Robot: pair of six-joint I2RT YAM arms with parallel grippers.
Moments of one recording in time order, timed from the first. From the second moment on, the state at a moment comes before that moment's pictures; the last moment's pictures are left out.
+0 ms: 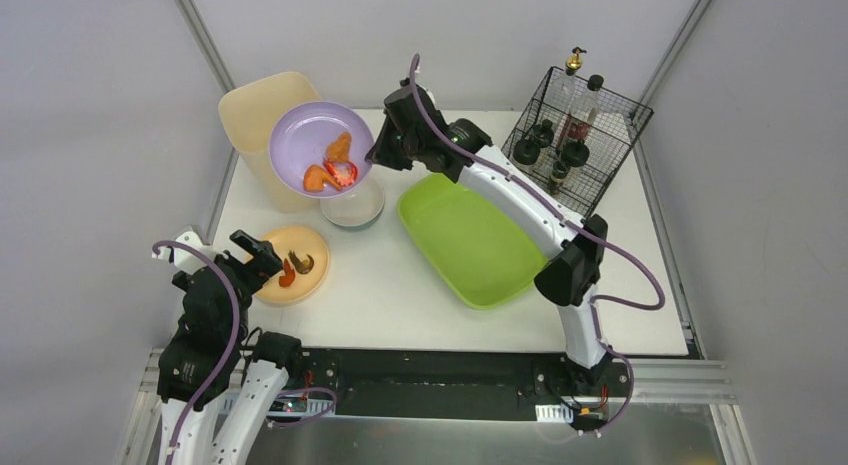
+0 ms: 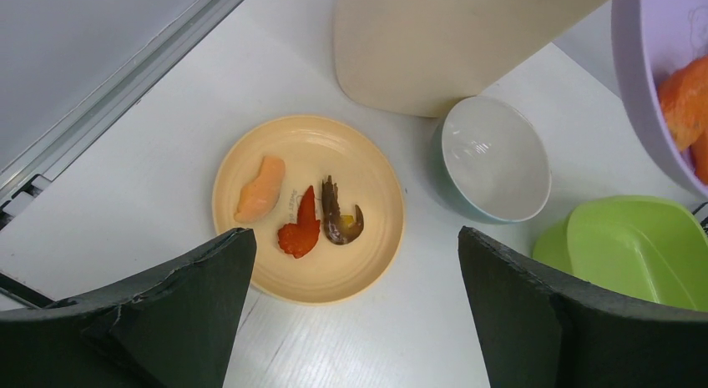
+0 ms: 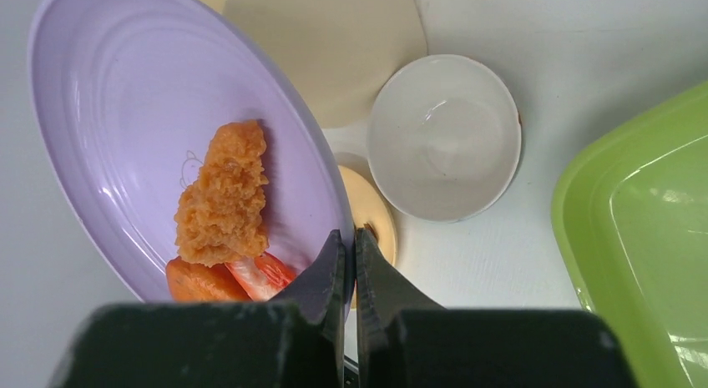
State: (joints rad) left arm -0.20 0.26 0.84 -0.93 -0.55 -0.56; right arm 0.88 2.02 2.20 -0.79 0.10 0.91
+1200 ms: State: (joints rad) left arm -0.20 0.54 1.02 -0.90 -0.53 -0.65; right arm 0.78 1.71 1.81 -0.69 0.12 0.93
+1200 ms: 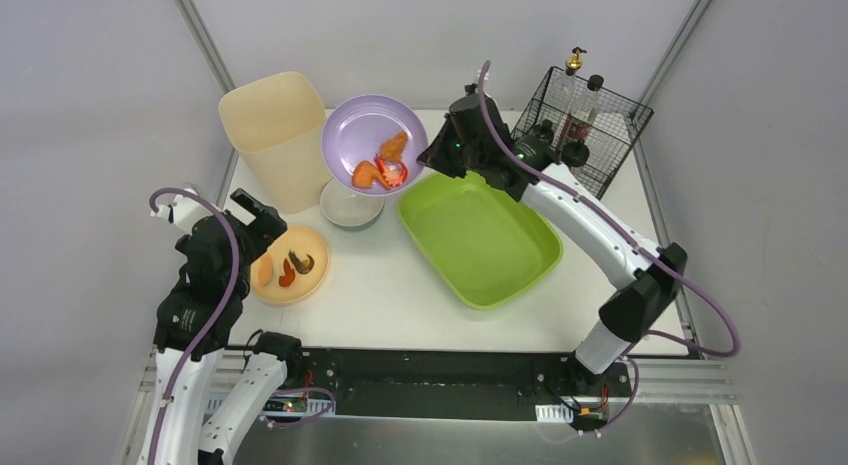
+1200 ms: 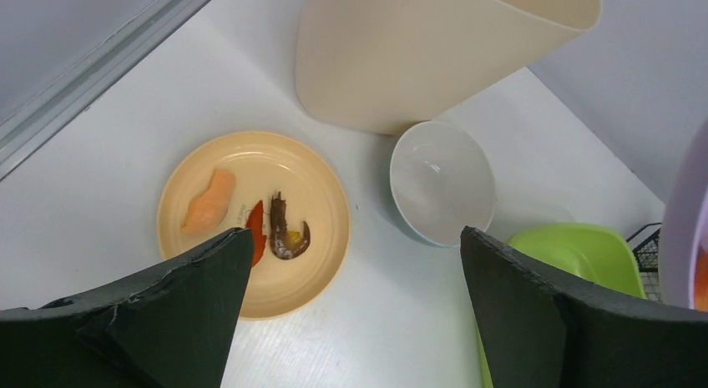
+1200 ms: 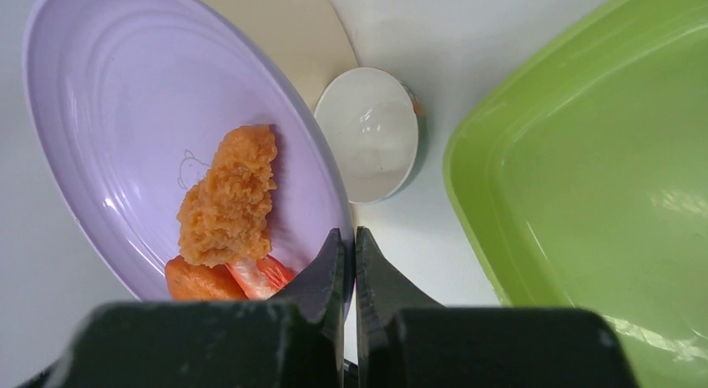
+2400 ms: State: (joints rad) left arm 0.06 1.22 1.23 -0.62 -0.67 -1.03; right arm 0.78 1.26 1.20 -0.58 0.13 0.93
